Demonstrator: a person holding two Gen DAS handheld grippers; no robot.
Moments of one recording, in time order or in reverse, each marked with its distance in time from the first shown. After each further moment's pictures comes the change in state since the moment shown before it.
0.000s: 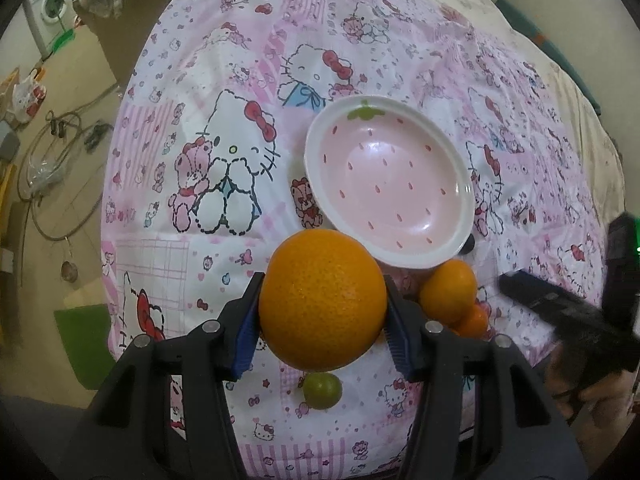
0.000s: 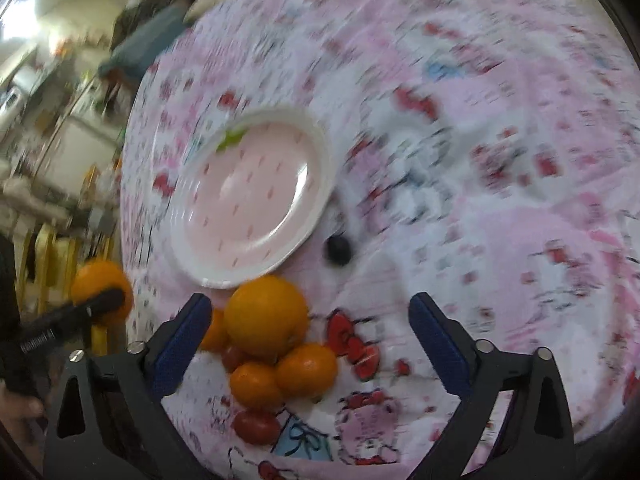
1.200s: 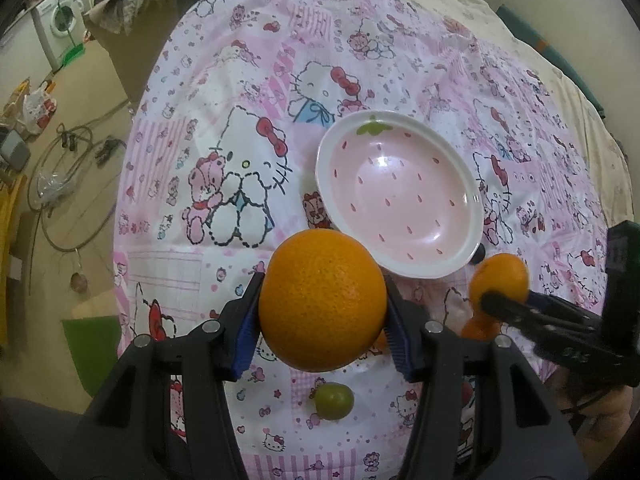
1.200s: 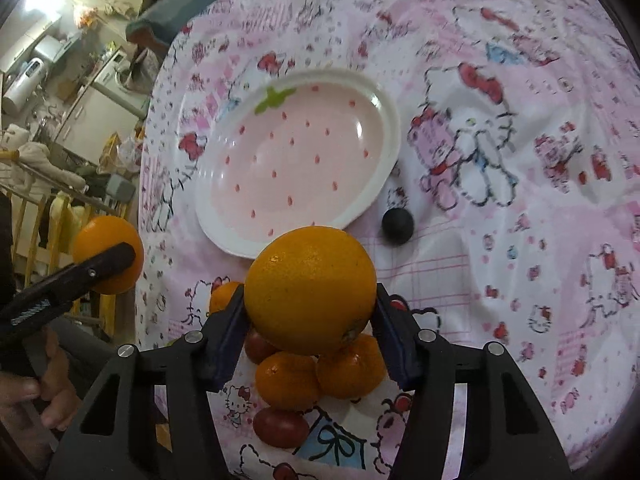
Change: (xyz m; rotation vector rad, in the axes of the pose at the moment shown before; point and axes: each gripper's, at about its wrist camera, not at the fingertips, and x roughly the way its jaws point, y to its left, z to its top) left arm -0.005 0.001 -0.004 0.016 -0.077 0.047; right arm -0.003 0.014 -0.010 -0.043 -0.022 0.042
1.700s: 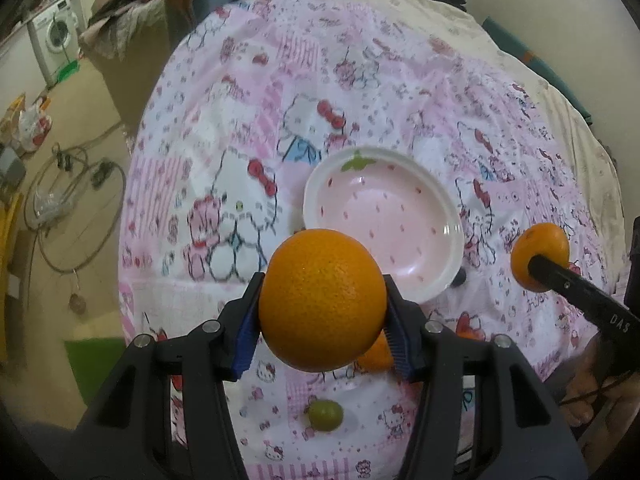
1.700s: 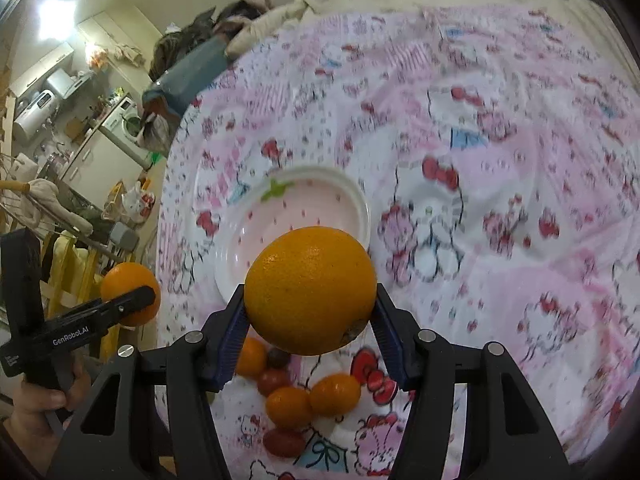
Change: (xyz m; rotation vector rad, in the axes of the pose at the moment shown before) left arm -0.024 -0.007 0.025 0.037 -0.067 -0.027; right arm -0.066 0.003 0.028 -0.026 -0.221 -0.010
